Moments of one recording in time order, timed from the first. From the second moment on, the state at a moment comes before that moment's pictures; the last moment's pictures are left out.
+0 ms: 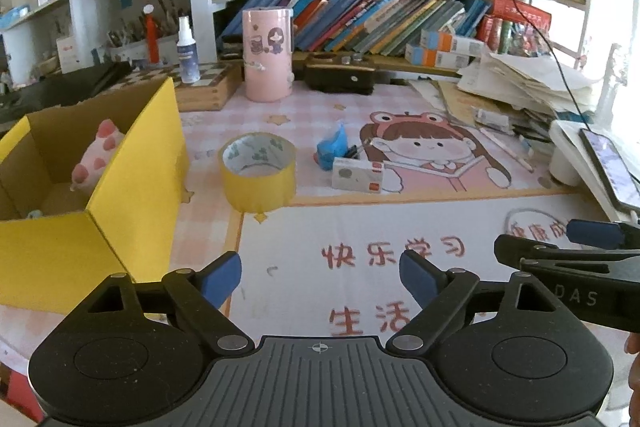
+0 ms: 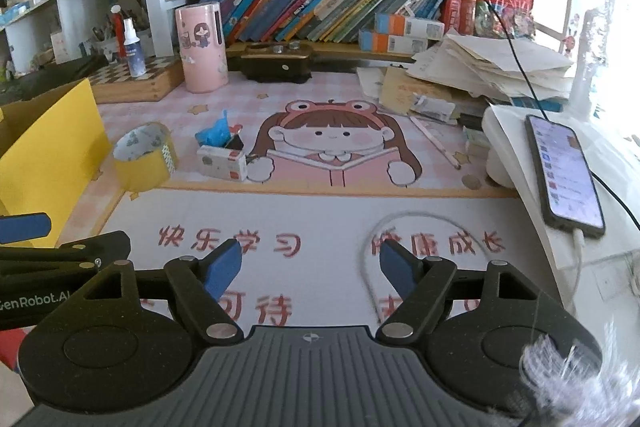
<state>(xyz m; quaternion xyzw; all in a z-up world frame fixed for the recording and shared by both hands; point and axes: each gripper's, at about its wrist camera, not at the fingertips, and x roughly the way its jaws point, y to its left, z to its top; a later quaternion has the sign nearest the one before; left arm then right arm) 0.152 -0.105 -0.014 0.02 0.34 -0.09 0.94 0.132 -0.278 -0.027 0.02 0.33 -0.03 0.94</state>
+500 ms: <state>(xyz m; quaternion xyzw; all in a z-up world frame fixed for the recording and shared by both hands) 0.179 -0.112 -0.012 0.02 0.34 -0.02 0.94 0.186 -0.293 -0.031 0.03 0.34 0.03 0.94</state>
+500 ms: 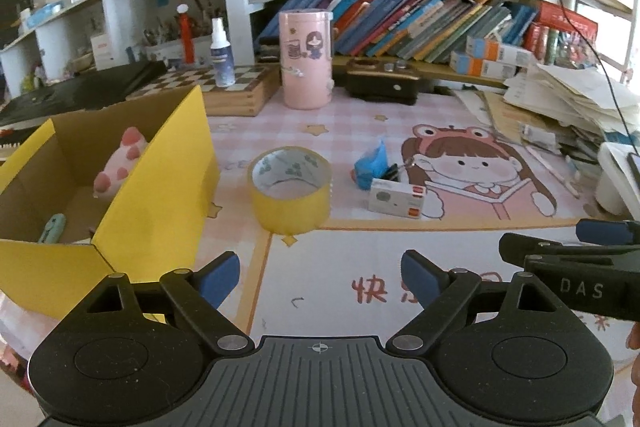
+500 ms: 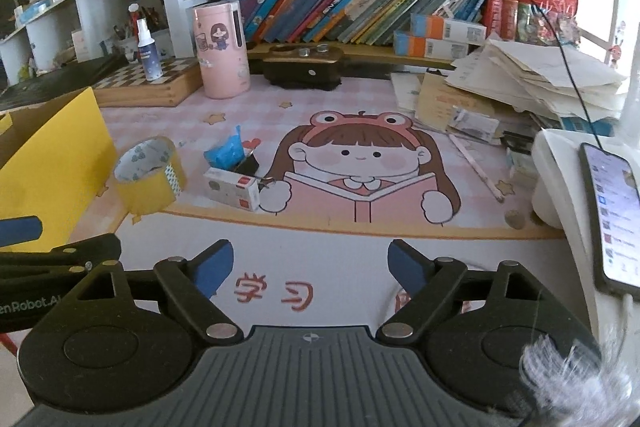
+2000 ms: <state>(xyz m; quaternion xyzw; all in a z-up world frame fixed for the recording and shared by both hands) 0.222 -0.118 -0.020 0.01 0.37 0.06 0.93 0.310 -0.253 -0.069 -0.12 0.35 0.28 0.89</state>
